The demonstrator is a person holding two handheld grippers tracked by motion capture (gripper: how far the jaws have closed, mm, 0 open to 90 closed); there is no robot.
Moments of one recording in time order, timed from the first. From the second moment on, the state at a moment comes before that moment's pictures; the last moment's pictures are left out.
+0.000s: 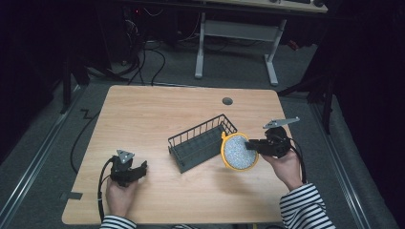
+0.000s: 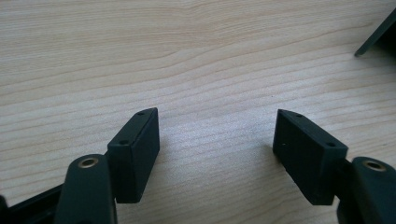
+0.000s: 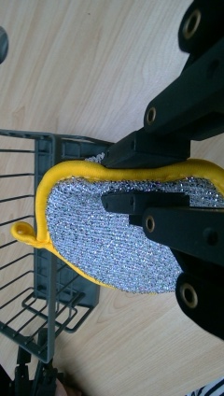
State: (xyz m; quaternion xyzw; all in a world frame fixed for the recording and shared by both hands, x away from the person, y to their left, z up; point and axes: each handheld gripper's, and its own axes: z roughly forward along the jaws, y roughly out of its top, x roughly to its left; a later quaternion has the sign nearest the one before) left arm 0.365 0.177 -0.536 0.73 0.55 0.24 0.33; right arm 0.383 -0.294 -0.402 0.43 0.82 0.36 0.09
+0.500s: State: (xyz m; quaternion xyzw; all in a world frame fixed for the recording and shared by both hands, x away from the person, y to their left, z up) left arm 0.365 0.176 -0.536 0.73 0.54 0.24 0.33; right arm 0.412 -0.273 -0.361 0.41 0.83 0.36 0.11
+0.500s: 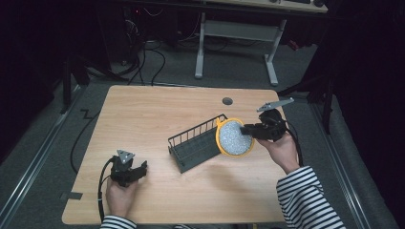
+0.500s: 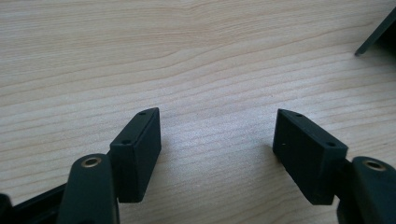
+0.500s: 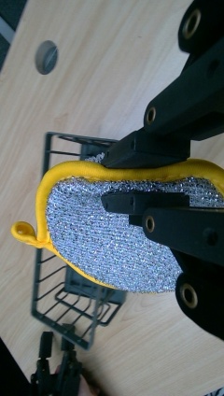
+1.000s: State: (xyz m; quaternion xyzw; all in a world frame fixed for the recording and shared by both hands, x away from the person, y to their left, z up) left arm 0.365 0.176 -0.536 0.73 0.54 0.24 0.33; right arm 0.455 -0.237 -0.351 0.41 0.82 0.37 0.12
